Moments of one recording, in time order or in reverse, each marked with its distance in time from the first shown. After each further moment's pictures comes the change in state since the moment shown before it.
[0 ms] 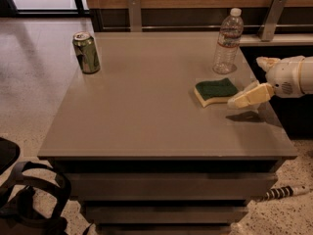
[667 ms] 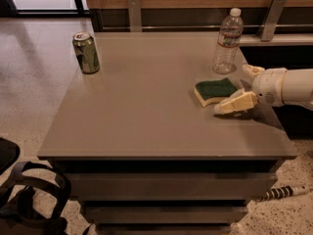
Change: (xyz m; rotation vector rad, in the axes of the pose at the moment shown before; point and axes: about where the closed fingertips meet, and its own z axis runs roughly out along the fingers) arm 0.007 0.015 0.037 -0.026 -0.094 0.014
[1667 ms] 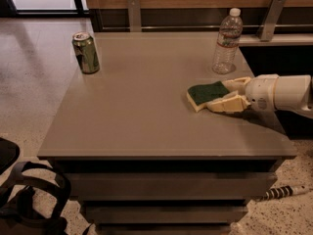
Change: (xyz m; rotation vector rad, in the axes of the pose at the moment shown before) arm 0.007 0.016 0.017 -0.026 -0.004 0.021
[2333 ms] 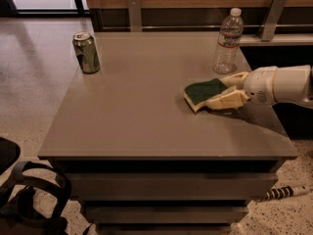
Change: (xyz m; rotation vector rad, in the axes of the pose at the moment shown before) arm -0.019 0.004 -0.007 -0.002 0.038 -0.027
